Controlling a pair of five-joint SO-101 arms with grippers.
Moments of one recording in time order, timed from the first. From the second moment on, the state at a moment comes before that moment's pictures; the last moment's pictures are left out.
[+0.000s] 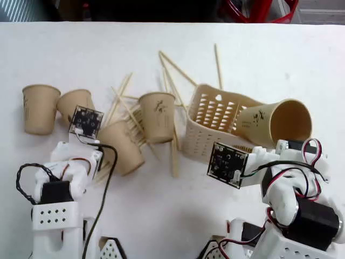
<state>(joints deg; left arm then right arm) -12.8 -68.1 74.7 53.5 -22.0 15.4 -58.9 14.2 98.2 97.2</state>
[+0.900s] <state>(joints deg) -12.8 -68.1 74.7 53.5 -22.0 -3.3 -59.2 17.4 89.0 67.1</state>
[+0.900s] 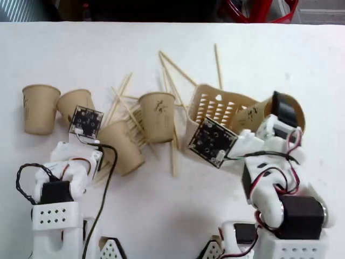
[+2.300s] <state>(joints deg) -12.8 -68.1 74.7 53.5 -22.0 -2.6 -56.5 27.2 71.5 45.3</state>
